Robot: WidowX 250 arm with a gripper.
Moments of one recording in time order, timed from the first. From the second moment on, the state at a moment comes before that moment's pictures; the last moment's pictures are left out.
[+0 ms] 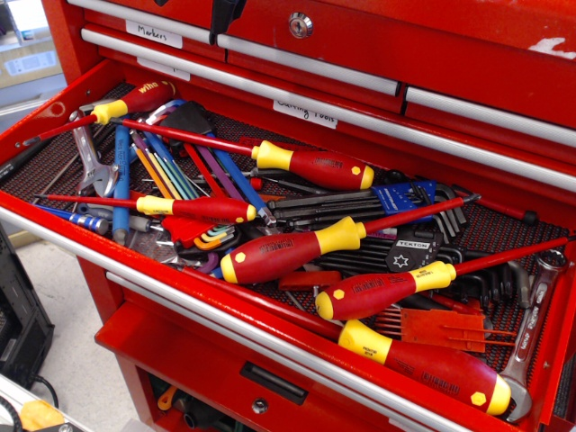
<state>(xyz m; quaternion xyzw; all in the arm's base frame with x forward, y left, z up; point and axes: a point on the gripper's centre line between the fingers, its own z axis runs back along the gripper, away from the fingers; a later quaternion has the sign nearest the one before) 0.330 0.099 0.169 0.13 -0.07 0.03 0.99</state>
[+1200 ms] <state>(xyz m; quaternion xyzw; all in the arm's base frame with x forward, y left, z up) 0.282 0.094 0.066 0.09 -0.09 -0.36 0.93</state>
